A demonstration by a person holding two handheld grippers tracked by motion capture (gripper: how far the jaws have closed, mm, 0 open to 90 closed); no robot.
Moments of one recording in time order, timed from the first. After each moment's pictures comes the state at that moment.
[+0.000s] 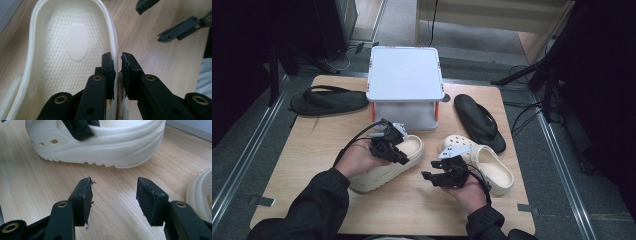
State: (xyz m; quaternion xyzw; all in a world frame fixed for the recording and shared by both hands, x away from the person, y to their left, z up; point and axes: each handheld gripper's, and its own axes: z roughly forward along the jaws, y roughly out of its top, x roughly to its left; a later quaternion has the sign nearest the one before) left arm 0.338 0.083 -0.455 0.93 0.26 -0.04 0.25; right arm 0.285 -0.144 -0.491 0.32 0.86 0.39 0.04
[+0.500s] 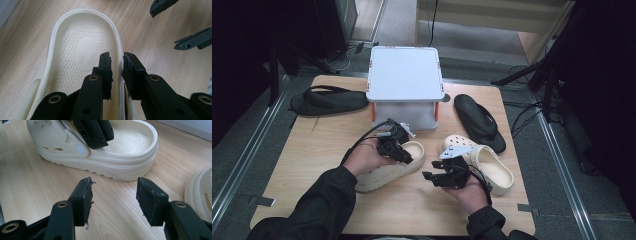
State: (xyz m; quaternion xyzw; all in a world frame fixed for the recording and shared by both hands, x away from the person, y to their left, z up) left arm 0.347 0.075 -0.464 0.93 0.27 -0.04 0.25; right arm 0.284 -0.147 -0.491 0.32 0.86 0.39 0.04
